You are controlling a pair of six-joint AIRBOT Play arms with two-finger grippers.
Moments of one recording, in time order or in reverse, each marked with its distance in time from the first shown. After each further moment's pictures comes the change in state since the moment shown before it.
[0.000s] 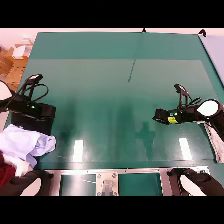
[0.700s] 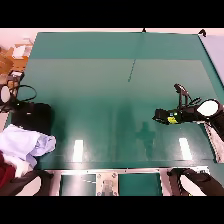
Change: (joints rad) left arm 0.112 -0.104 -0.014 0.608 0.240 -0.113; right arm 0.001 0.000 0.000 0.000 -0.001 0.000
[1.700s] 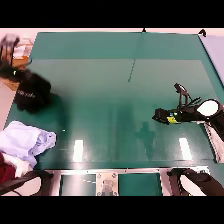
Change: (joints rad) left arm -0.052 -0.175 0.478 -0.288 -0.007 0.197; right arm 0.000 0.000 0.000 0.010 -0.005 0.000
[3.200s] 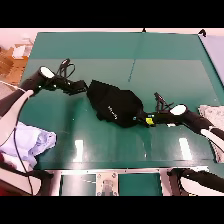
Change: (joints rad) left arm -0.166 -0.456 -0.086 -0.818 0.257 0.156; right arm 0.159 -0.350 -0.065 0.420 -0.299 -0.175
